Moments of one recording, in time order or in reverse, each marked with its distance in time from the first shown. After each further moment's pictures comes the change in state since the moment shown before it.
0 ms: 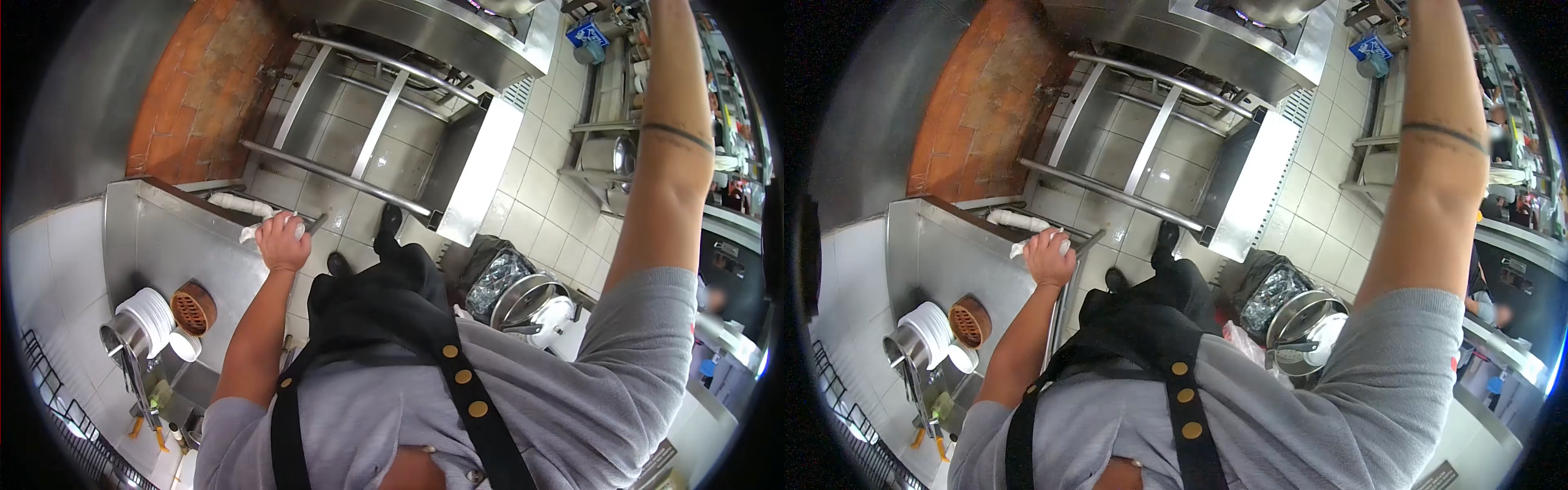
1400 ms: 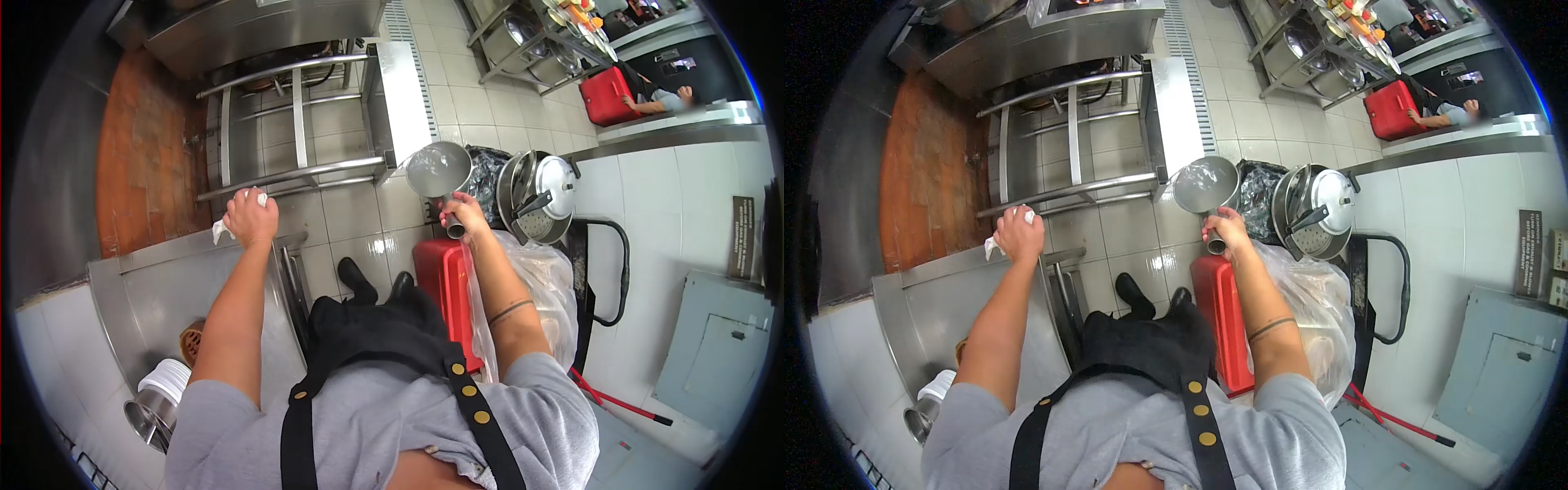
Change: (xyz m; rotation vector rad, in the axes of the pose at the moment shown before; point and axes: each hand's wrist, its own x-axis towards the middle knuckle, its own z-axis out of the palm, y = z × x) left_hand -0.017 -0.003 -0.004 0.046 0.009 0.098; right_hand -0.623 0.506 -0.203 -0.184 0.963 0.177
